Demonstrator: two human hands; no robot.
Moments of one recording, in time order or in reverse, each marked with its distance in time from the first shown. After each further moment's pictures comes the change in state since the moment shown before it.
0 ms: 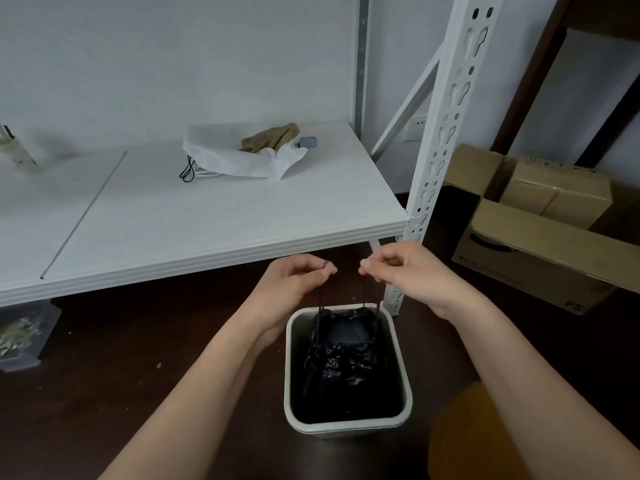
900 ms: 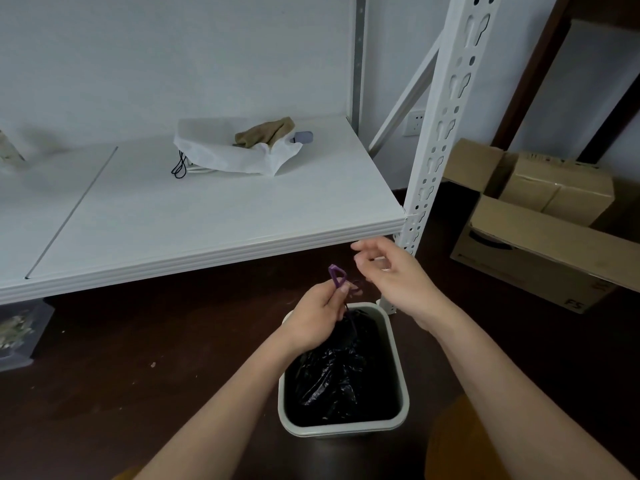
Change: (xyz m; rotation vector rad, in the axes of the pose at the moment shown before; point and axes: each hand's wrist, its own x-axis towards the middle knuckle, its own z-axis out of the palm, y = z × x) left_hand 0.024 -0.050 0.038 0.402 -0.125 0.103; right_hand 0.013 0.020 0.018 0.101 0.109 -0.041
